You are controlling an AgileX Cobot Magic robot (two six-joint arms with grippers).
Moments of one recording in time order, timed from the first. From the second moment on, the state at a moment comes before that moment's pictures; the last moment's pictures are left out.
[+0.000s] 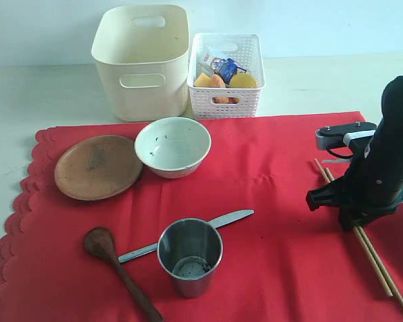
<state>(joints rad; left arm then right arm) -0.05 0.00 0.00 0.02 0.37 -0.11 0.24 1.79 -0.79 0.02 0.65 0.08</state>
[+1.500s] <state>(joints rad) -0.05 0.00 0.00 0.02 0.37 -0.11 0.24 1.76 -0.79 0.04 0.55 0.08</state>
